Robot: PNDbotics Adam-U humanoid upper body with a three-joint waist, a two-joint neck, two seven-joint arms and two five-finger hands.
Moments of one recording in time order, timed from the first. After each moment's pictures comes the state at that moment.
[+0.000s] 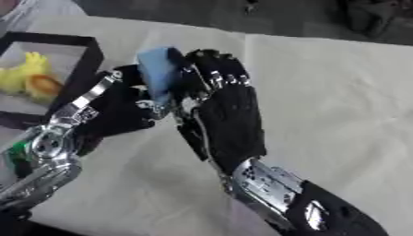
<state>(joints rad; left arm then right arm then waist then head) -0.97 0.41 -0.83 -1.80 0.64 0.56 0.54 -0.51 -0.46 0.62 -1.98 1.17 0.48 -0.63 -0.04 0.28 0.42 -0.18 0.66</state>
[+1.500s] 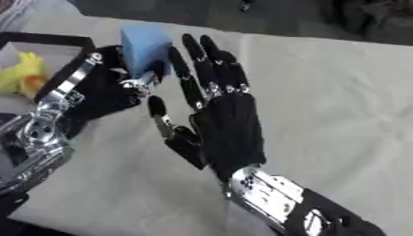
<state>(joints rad) -0.97 0.41 -0.76 -1.73 0.49 0.56 0.54 -0.49 -0.46 0.64 -1.99 1.31 0.55 -0.52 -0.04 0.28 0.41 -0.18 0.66</state>
